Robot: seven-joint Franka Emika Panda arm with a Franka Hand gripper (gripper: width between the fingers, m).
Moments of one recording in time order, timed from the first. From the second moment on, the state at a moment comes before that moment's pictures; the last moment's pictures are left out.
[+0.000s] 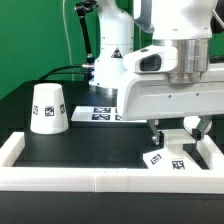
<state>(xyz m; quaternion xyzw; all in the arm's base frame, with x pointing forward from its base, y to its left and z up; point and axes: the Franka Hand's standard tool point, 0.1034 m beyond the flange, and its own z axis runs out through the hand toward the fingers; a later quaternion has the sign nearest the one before) 0.614 0.087 0.058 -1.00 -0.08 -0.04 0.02</state>
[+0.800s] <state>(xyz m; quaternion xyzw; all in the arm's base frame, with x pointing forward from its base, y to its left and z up) 0.625 0.099 0.058 -1.00 -0.09 -0.03 0.02</state>
